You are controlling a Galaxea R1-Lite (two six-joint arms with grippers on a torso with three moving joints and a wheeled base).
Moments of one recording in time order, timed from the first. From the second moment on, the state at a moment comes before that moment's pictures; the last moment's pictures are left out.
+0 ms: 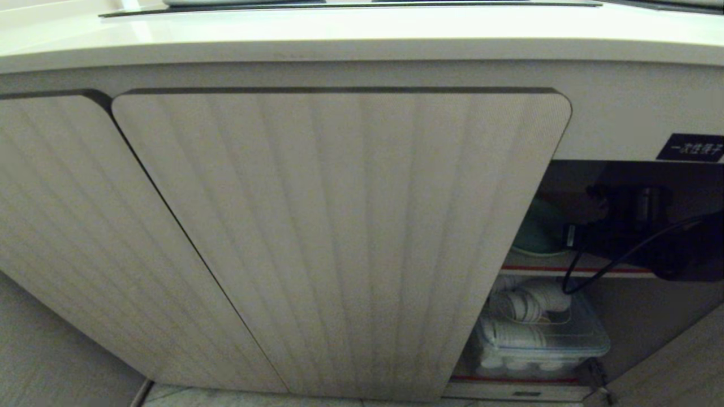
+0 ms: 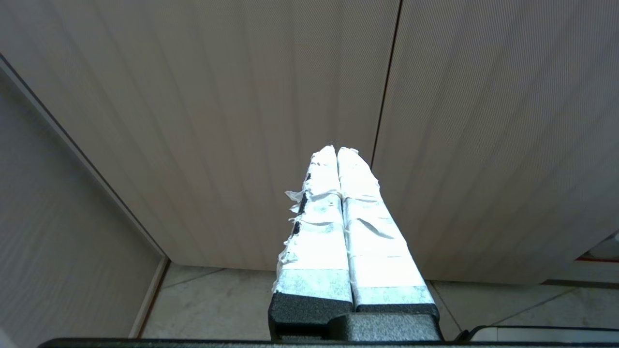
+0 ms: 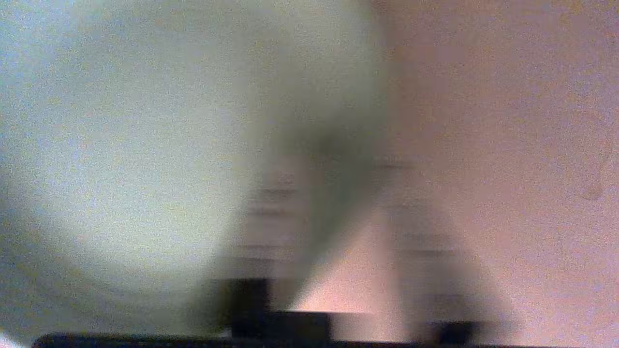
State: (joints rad) left arm 0.00 0.00 0.00 0.00 0.01 0.00; right arm -0.14 2.10 -1.04 -0.58 0.07 0.08
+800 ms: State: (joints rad) left arm 0.00 0.00 0.00 0.00 0.01 0.00; right arm -0.13 2.09 -1.04 -0.60 0.07 0.08
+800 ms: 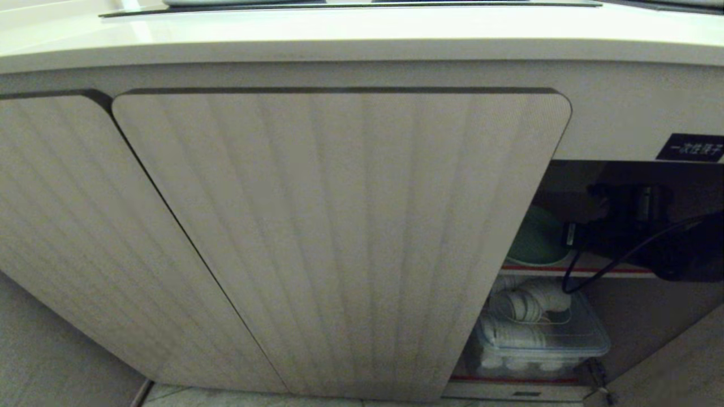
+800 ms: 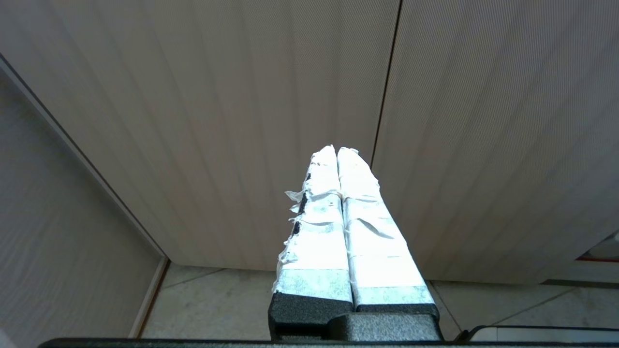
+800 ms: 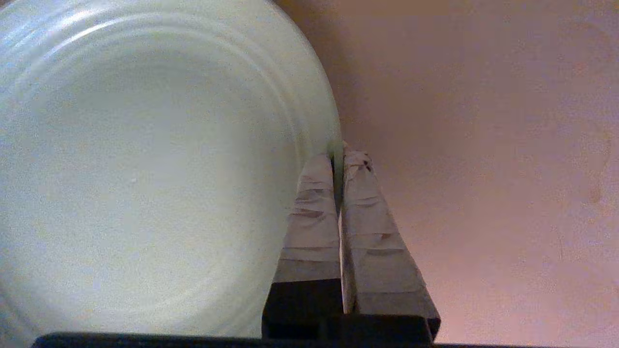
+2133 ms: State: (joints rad) left arm 0.00 0.00 0.00 0.00 0.01 0.00; right arm -0.14 1.99 -0.85 -0.72 0.07 0.07
